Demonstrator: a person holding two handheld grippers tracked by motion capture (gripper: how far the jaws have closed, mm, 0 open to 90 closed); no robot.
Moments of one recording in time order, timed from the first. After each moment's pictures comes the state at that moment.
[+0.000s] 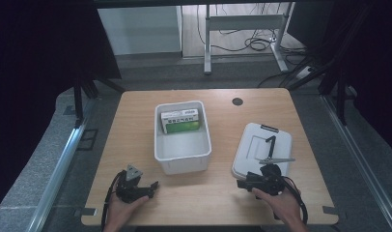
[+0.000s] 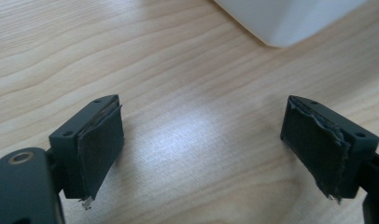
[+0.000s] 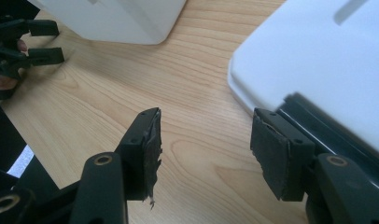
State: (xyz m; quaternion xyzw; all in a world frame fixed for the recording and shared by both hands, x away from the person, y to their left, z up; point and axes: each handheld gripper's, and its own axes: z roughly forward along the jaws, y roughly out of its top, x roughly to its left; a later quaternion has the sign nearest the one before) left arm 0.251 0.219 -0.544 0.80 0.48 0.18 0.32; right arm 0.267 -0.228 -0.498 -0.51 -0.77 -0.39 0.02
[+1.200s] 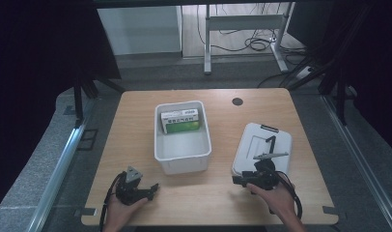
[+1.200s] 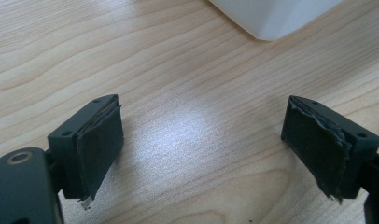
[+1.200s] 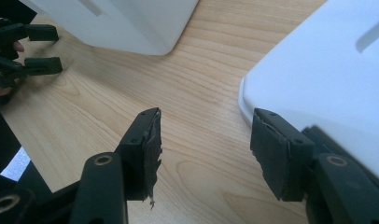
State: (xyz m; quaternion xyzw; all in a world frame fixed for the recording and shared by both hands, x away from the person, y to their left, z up) left arm 0.248 0.219 -0.544 0.80 0.47 0.17 0.32; right arm 0.280 -0.215 -0.493 -0.50 -0.77 -0.39 0.02
